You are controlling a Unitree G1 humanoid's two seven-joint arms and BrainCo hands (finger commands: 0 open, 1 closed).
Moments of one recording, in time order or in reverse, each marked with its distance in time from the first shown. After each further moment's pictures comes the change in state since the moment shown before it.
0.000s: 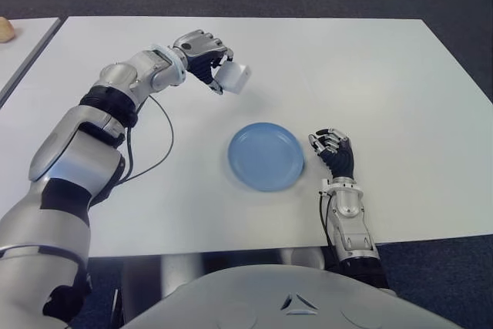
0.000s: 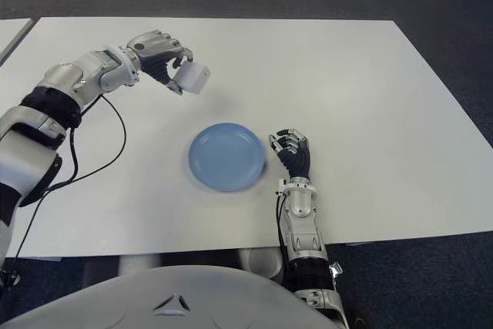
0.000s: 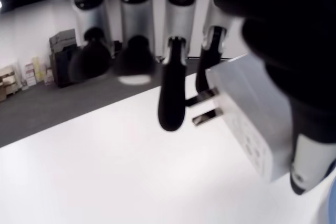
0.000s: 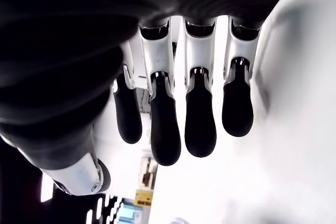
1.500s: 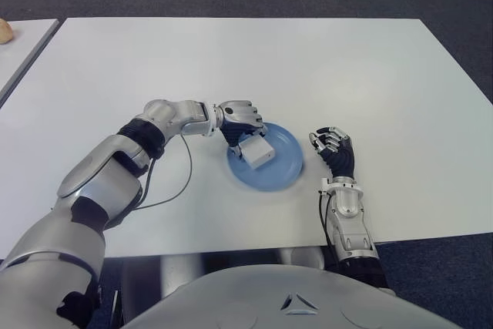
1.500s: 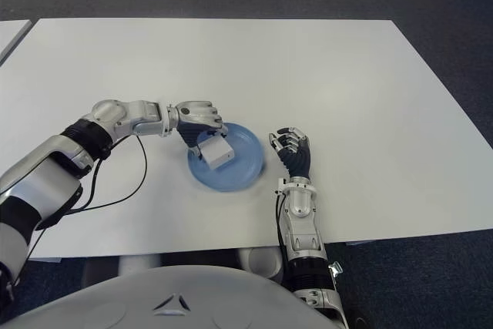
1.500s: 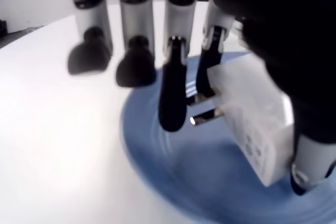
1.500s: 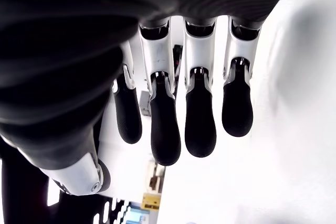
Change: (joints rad) left arm 0.129 -0.100 -0.188 -0.066 0.230 -0.257 0.086; right arm 0.000 0.002 -0.001 0.000 0.001 -0.029 -0.012
